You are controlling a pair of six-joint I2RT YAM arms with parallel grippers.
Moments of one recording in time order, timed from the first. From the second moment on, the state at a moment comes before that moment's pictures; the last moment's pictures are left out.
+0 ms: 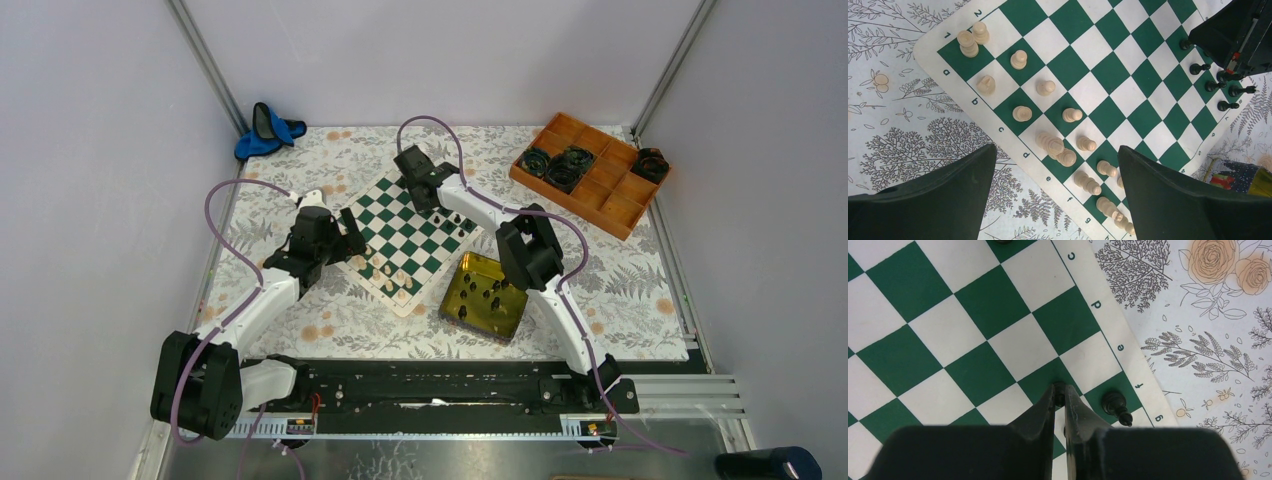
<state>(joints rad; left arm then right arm) -0.27 1.17 0.64 -0.15 -0.11 -0.52 0.70 2.48 2.18 -0.68 0.31 0.20</state>
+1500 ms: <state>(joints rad) -0.27 1.19 0.64 -0.15 -0.11 -0.52 0.70 2.47 2.18 -0.68 0.27 0.18</state>
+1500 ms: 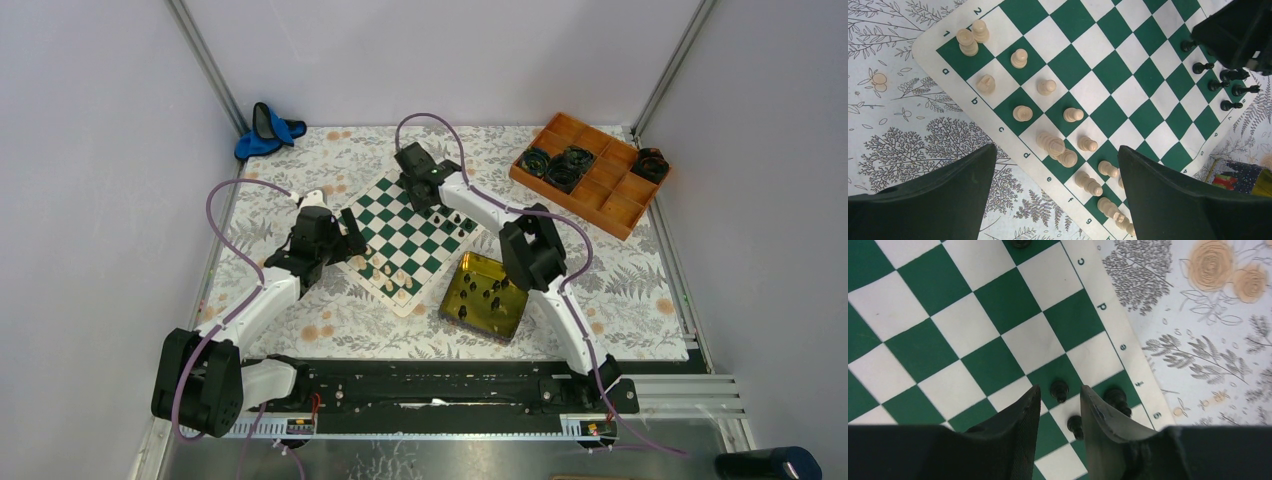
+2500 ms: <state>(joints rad) -0.27 1.20 0.64 -0.15 -0.12 -0.52 0.72 1.48 1.05 -0.57 0.25 0.33</state>
